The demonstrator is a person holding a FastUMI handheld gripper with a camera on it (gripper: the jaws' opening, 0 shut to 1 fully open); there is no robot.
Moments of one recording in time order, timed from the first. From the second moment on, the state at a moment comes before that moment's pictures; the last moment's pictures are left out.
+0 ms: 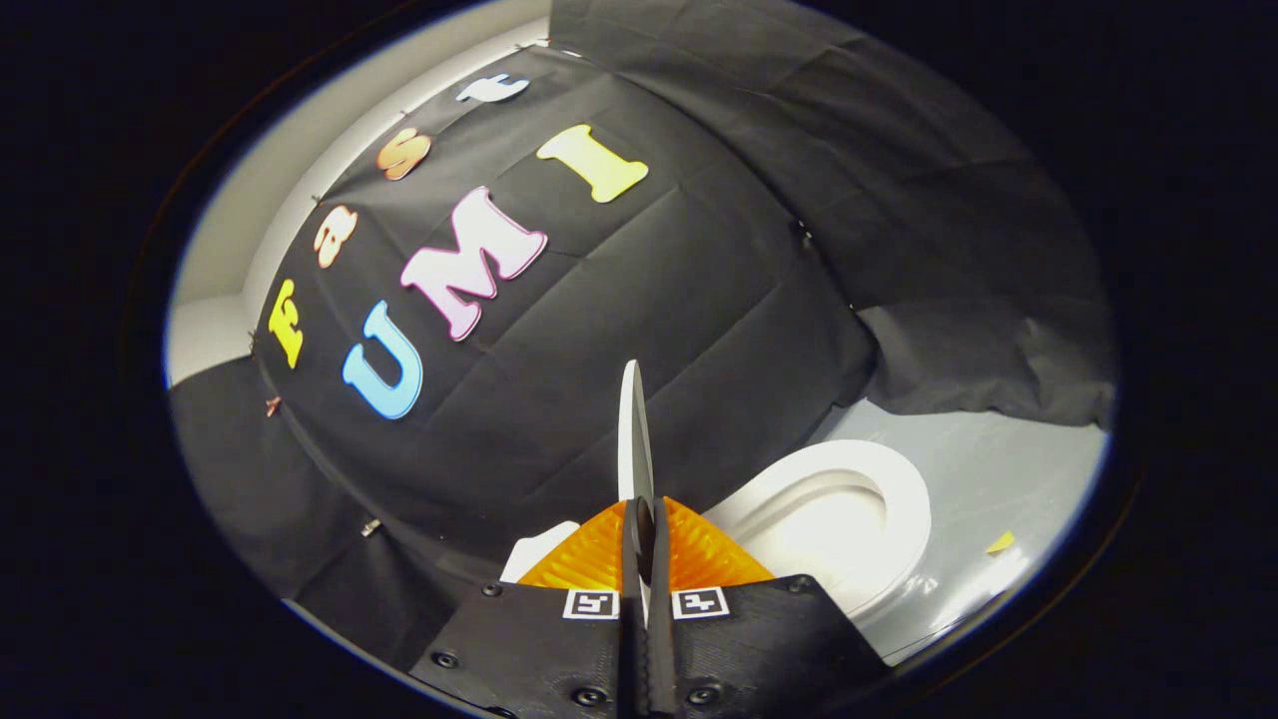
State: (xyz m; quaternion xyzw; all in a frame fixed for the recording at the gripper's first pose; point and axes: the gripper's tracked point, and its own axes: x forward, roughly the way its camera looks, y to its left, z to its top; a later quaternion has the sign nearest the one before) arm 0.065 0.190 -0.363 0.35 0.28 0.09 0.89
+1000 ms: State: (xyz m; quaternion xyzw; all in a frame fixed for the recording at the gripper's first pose) arm 0.016 0.392 -0.279 0.05 0.23 0.17 0.96
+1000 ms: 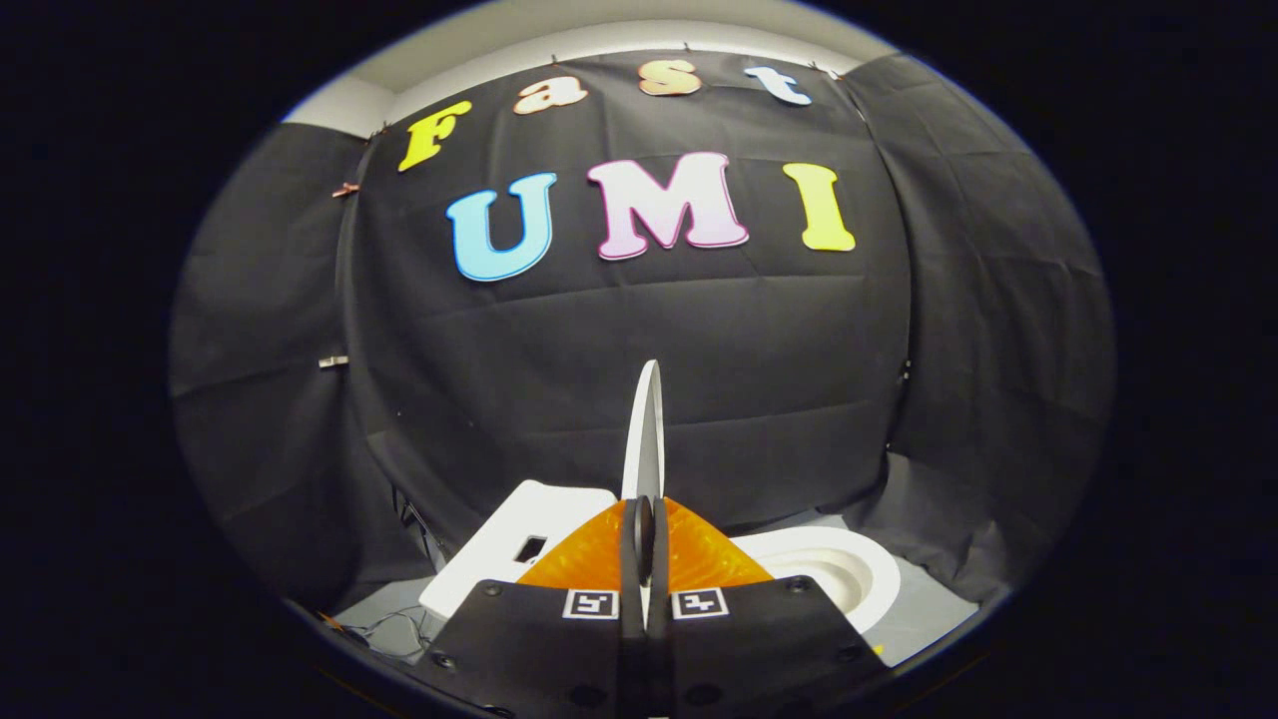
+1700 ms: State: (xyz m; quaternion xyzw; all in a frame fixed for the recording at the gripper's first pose) arm -0.012 0.468 -0.278 0.00 0.23 0.21 0.95
